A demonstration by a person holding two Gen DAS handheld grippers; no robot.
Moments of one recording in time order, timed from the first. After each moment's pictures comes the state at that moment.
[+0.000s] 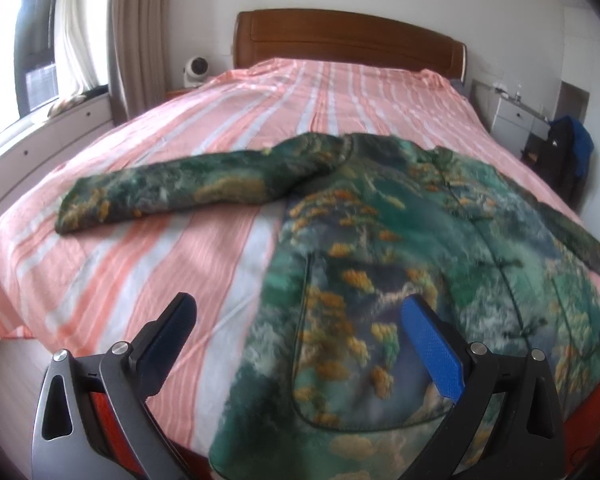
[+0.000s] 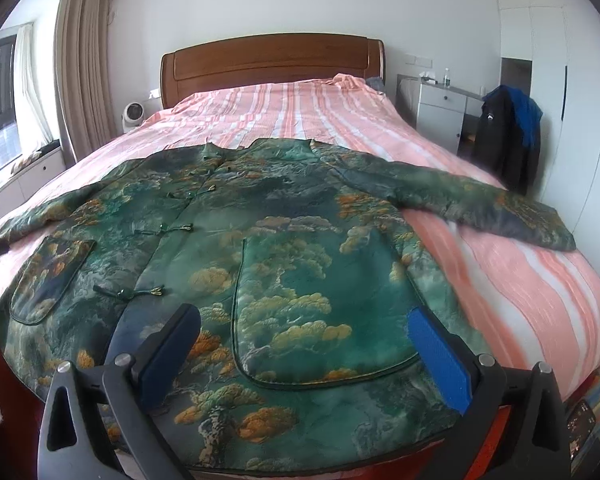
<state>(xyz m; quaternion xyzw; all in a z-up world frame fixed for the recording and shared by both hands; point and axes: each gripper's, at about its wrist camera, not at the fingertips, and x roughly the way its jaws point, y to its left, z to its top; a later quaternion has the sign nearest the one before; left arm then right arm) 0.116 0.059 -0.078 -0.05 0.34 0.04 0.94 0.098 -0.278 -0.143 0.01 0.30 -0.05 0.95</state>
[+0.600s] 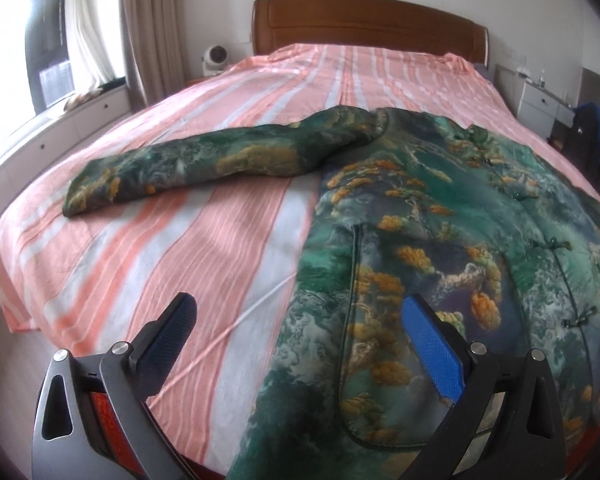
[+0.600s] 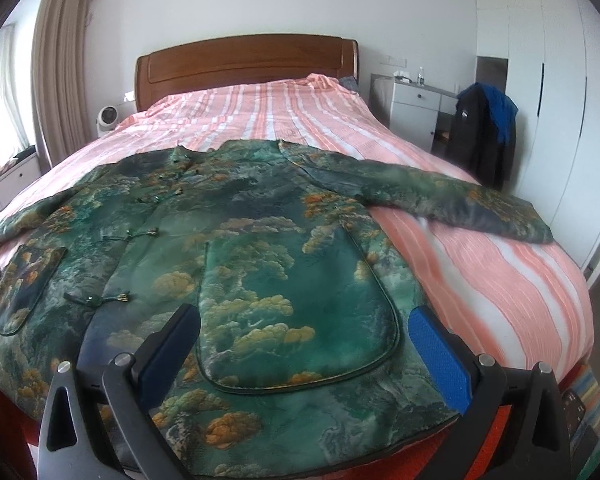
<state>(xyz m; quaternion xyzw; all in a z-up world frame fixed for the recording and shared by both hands) 0.129 0.072 -0.122 -0.03 0.36 0.08 0.93 0.101 -0.291 -0.146 0.01 0.31 -0.10 0.95</state>
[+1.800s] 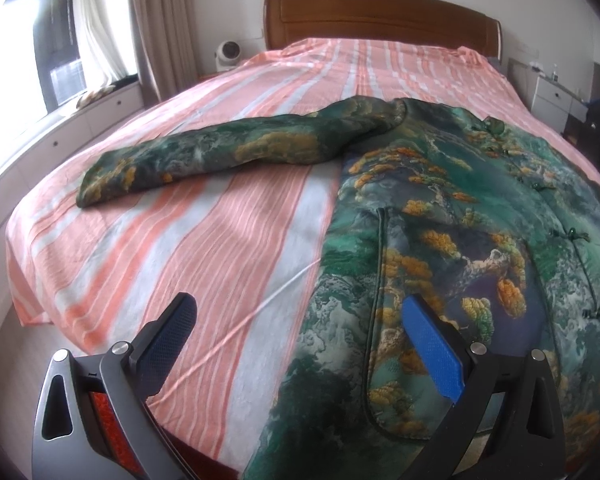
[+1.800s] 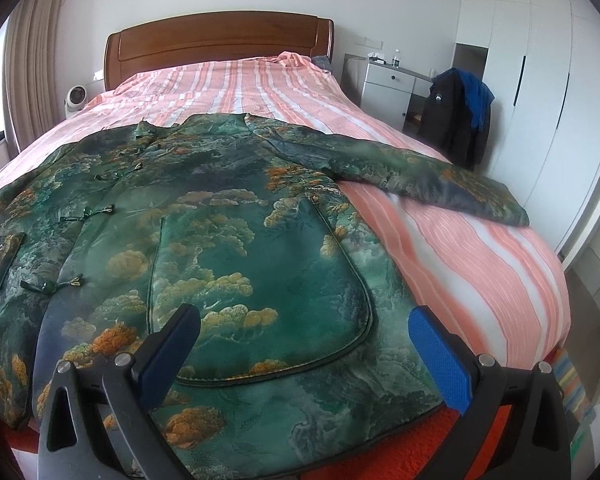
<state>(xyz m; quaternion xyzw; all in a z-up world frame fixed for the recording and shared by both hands) 0.128 0.079 -0.131 -0.02 0.37 0.11 0.92 0.108 -0.297 -0.158 -0.01 0.34 -0.16 0.93</state>
